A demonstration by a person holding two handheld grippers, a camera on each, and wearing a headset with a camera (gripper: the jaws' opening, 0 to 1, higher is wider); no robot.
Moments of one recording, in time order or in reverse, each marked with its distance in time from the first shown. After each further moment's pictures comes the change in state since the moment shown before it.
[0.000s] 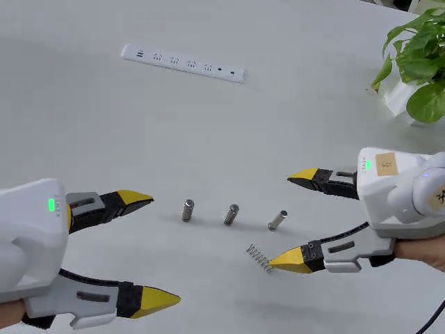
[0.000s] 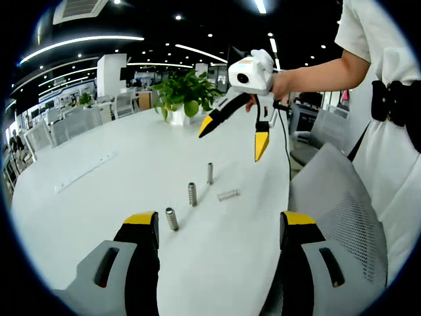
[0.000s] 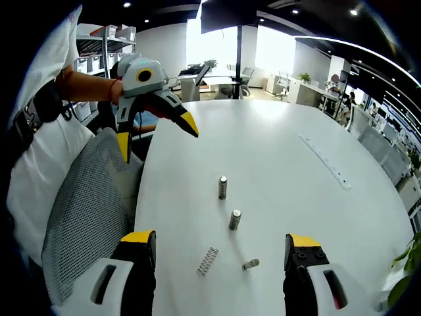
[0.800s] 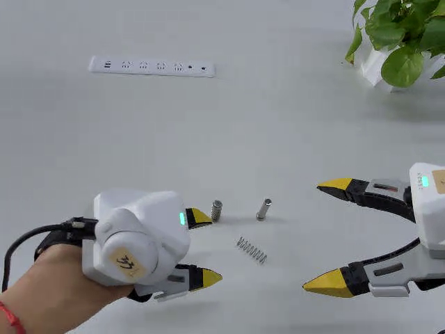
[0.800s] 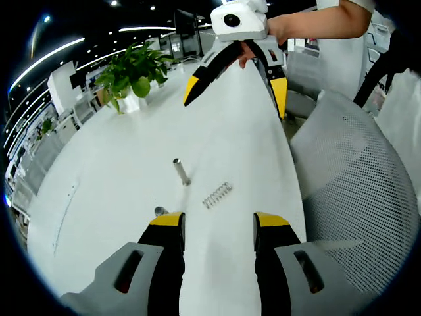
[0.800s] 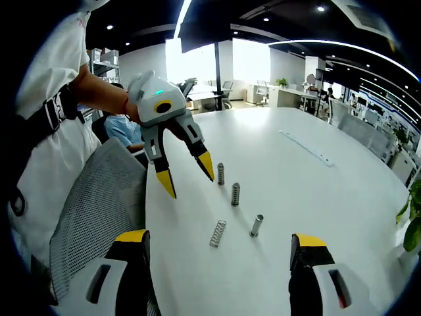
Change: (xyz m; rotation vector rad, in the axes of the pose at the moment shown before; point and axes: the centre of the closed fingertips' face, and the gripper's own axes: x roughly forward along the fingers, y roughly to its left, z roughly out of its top) left arm 0.110 -0.023 -0.012 0.321 0.284 -0.156; right arm -0.041 0.017 -0.045 0.136 -0.116 -0.068
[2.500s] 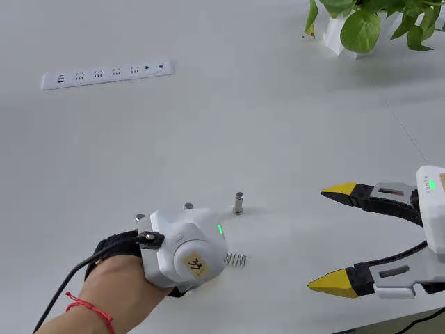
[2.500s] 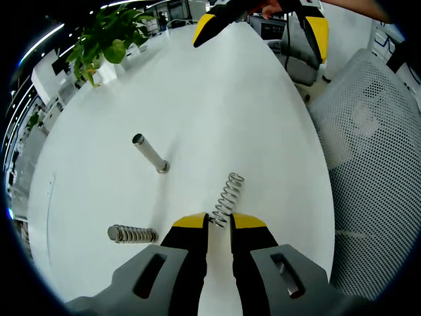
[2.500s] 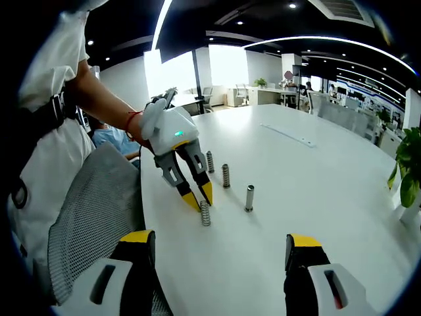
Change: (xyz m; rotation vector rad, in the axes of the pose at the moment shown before) left arm 0.069 -0.007 -0.036 0.012 0.237 -0.040; right arm -0.021 0.000 -0.040 0.118 -0.048 -0.074
